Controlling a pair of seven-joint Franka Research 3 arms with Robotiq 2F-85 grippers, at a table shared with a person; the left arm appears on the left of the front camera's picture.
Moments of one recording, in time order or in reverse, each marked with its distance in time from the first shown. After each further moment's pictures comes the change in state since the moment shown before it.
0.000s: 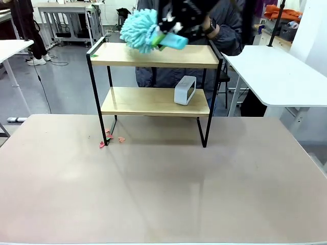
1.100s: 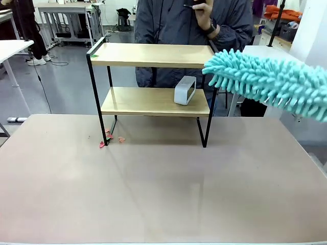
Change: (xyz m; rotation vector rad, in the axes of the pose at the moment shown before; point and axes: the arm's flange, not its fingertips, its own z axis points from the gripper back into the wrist) left arm 0.000 0.000 0.000 0.000 0.000 0.000; right arm -0.195 -0.386 0.141 0.865 0.366 0.032
